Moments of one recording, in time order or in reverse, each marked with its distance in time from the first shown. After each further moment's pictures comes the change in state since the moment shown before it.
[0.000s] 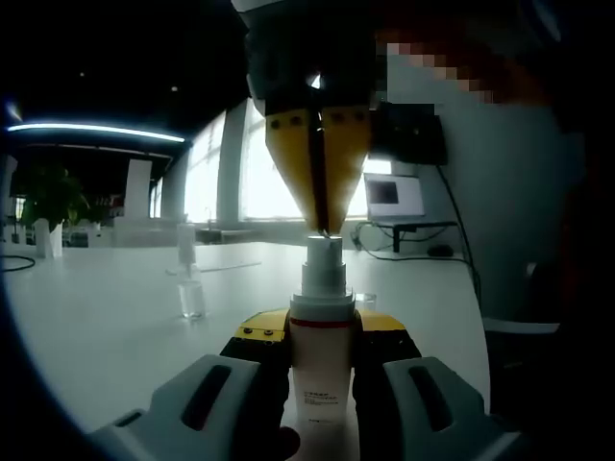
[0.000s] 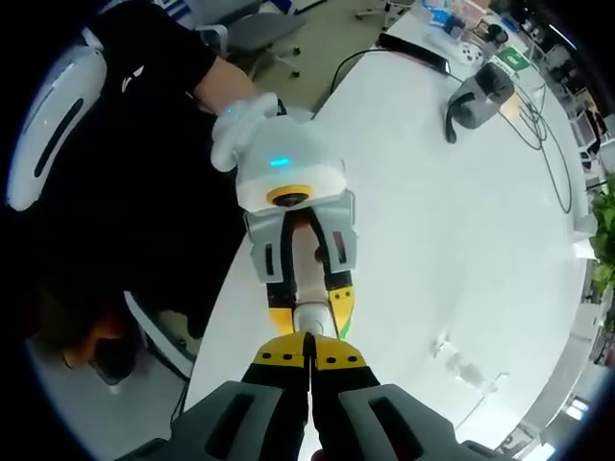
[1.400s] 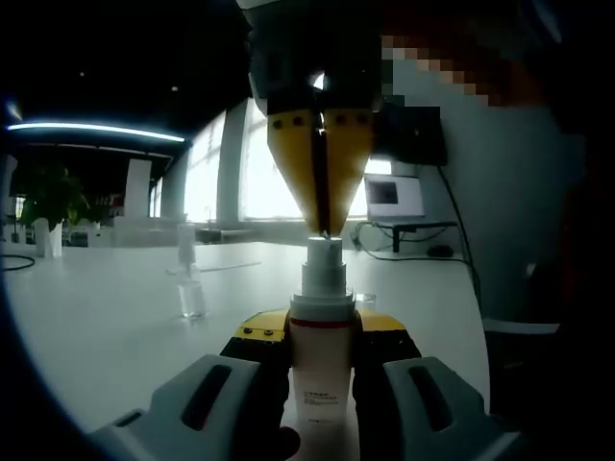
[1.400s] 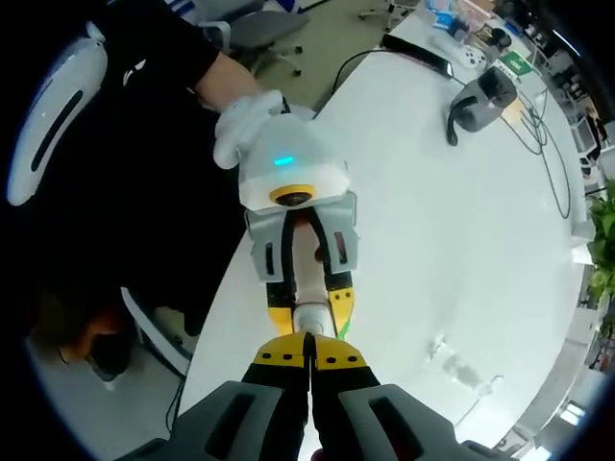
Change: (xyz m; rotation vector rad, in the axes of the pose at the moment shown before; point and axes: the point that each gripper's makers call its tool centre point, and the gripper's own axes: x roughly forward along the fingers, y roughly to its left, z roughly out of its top) left arm 0.000 0.001 0.000 -0.003 -0.001 -0.001; right arm 0.000 0.000 0.000 -0.024 0.005 -0.014
